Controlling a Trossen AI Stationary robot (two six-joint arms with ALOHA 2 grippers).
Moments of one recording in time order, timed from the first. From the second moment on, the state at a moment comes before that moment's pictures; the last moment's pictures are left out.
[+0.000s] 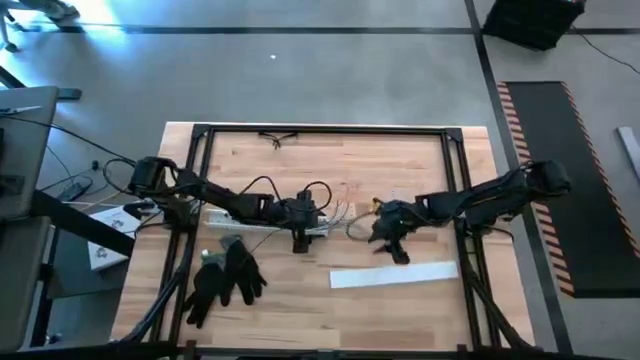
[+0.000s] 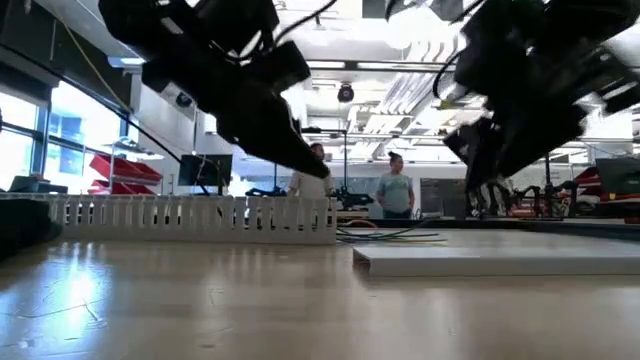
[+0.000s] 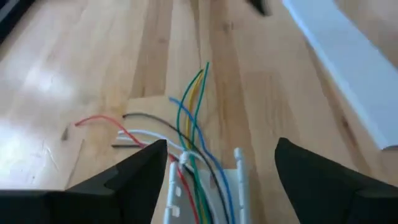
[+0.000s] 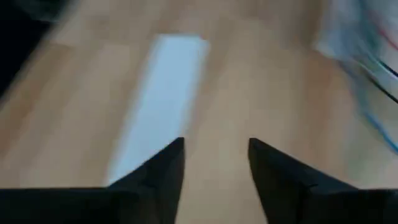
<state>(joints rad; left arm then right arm) -0.10 1.70 0.81 0.28 -0.16 0.10 0.20 1.34 0.53 0.04 -0.28 -0.03</state>
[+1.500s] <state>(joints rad) -0.30 1.71 0.81 0.25 -0.31 -0.15 0.64 1.77 0.51 0.46 0.45 0.50</state>
